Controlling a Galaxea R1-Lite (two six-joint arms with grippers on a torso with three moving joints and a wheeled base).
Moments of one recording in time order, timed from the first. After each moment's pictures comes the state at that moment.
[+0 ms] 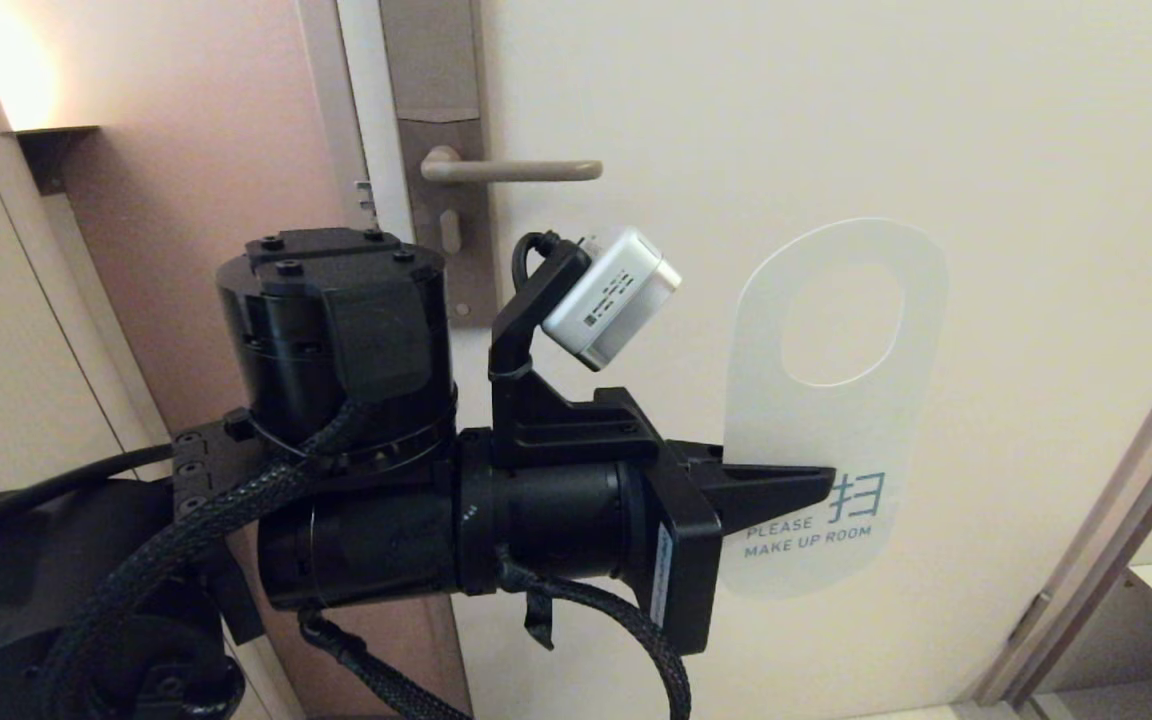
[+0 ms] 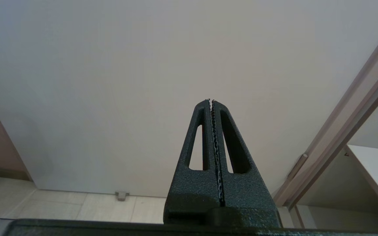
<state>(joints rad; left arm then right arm) -0.94 1.65 -0.95 -0.64 -0.48 -0.15 0.01 0.00 -0.04 0.08 0.02 -0.10</state>
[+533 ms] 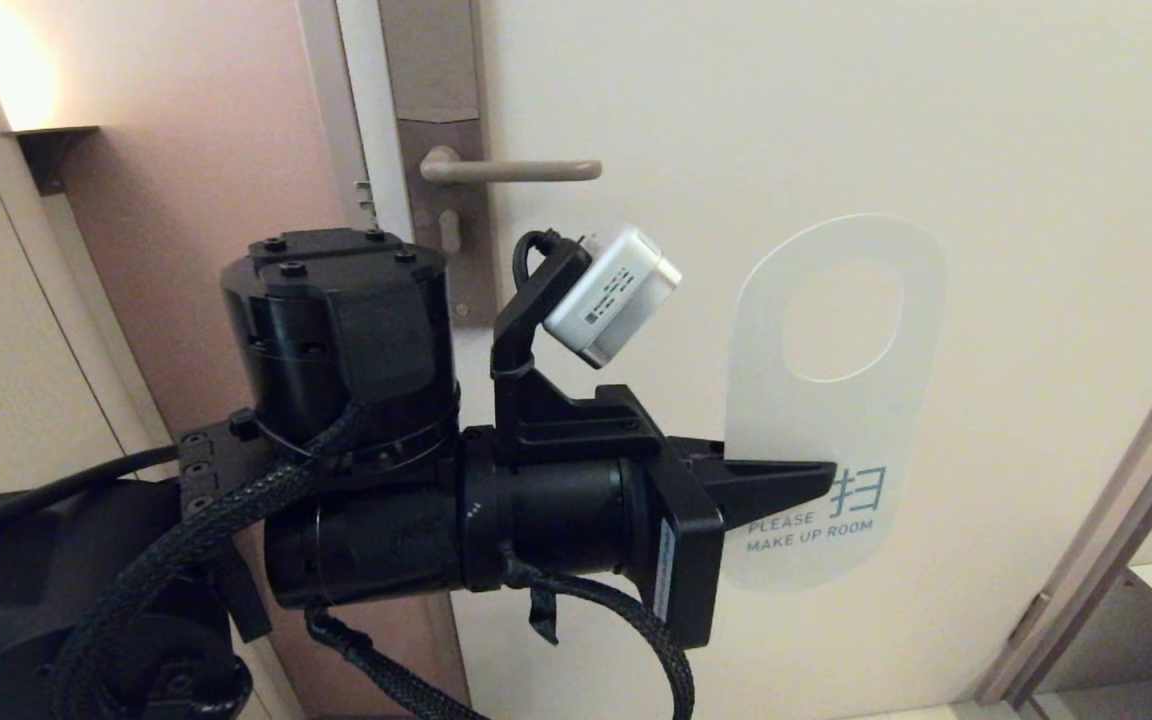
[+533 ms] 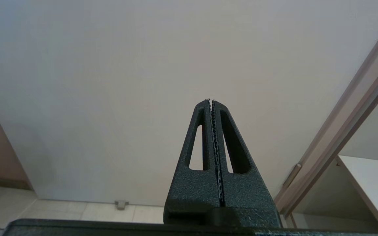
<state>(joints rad) -0.94 1.66 -0.95 -0.66 -0.48 -0.16 0.01 0.08 -0.17 0.11 0.02 -0.10</state>
